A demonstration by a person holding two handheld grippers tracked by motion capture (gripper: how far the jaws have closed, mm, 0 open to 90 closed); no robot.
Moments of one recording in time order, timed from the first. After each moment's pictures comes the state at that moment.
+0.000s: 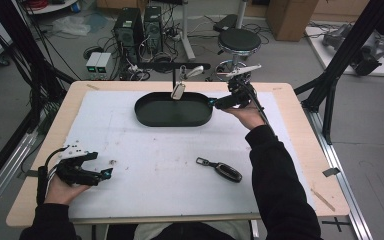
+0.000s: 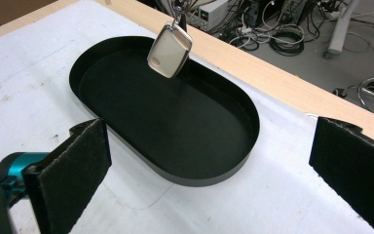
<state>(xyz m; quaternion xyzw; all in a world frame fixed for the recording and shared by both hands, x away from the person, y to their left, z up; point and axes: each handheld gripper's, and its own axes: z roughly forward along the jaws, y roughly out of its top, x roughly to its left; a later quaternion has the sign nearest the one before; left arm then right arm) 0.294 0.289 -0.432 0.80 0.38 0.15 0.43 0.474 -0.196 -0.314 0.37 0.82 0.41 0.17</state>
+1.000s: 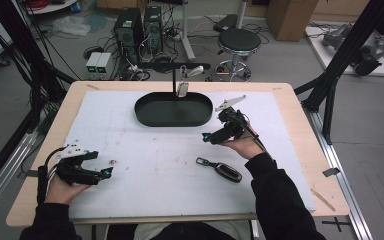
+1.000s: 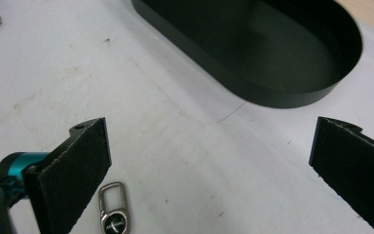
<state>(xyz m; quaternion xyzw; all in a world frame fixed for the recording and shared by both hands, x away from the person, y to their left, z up) 0.295 0.289 -0.431 0.80 0.38 0.15 0.44 0.413 -0.178 -0.367 0.32 0.87 0.36 0.12</state>
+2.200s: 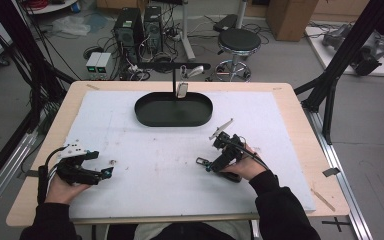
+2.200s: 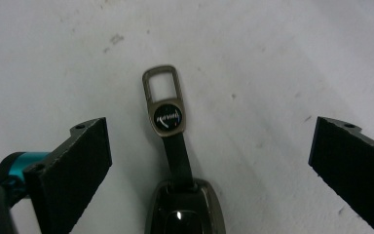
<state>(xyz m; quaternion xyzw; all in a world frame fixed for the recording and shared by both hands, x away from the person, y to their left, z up) 0.296 0.289 -0.431 0.80 0.38 0.15 0.45 0.372 -0.172 -0.413 0.30 0.92 0.24 0.05</state>
